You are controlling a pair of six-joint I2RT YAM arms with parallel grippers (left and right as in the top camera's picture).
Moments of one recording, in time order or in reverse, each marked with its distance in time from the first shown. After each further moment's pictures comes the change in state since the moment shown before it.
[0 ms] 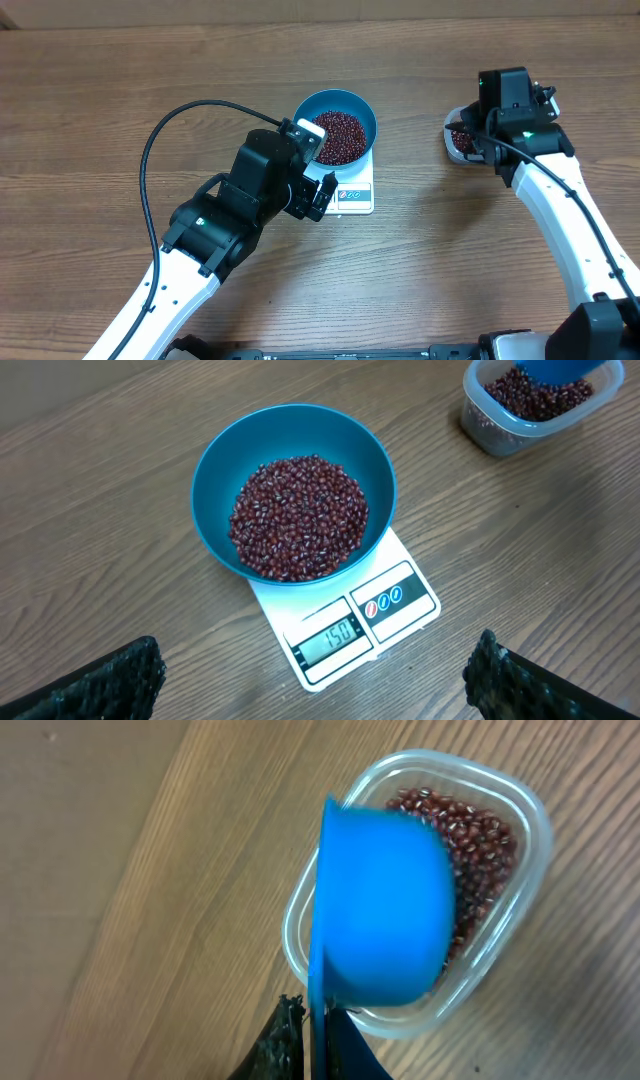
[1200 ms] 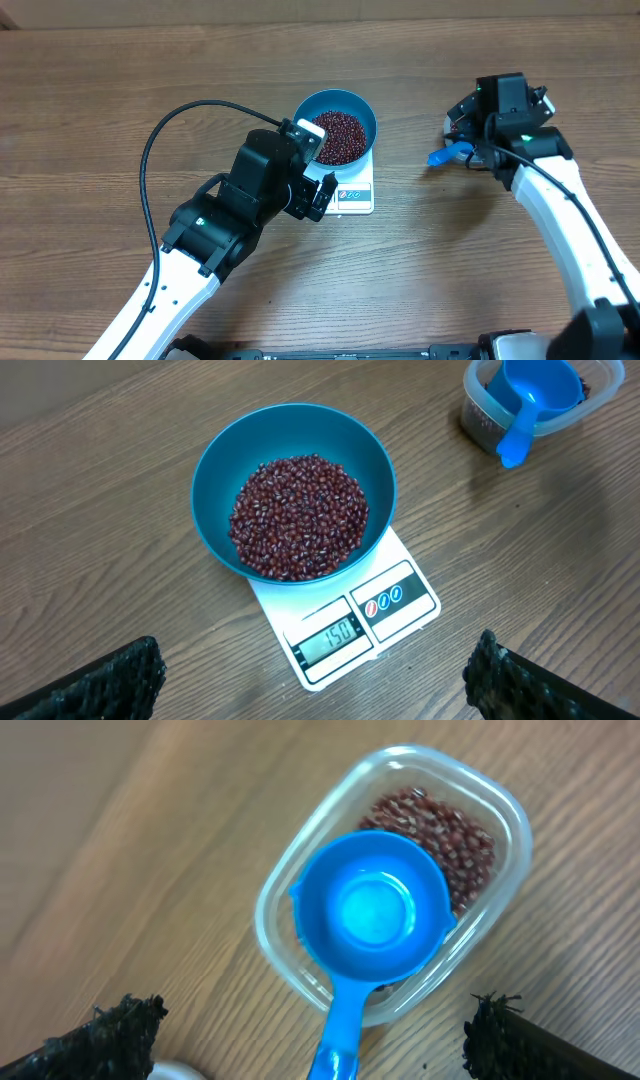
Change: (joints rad) left arm 0.000 0.000 0.000 -0.001 0.000 0.000; right arm 0.000 -0.026 -0.022 -0.027 -0.016 -0.174
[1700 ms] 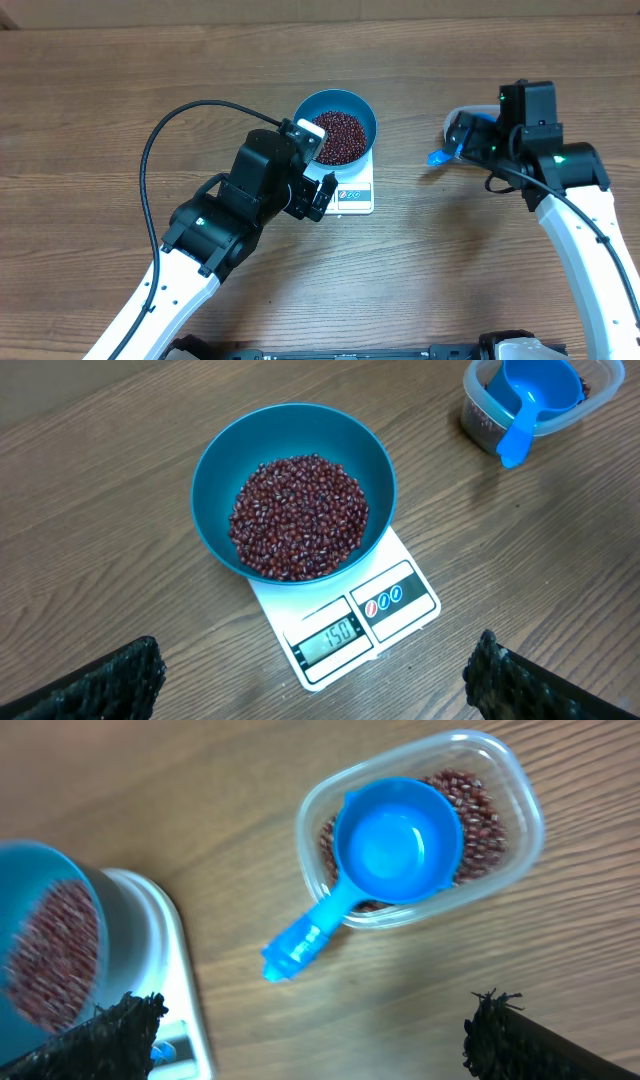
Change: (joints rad) left arm 0.000 0.000 0.000 0.000 0.000 0.000; right arm -0.021 -0.151 0.042 -0.219 -0.206 -0.573
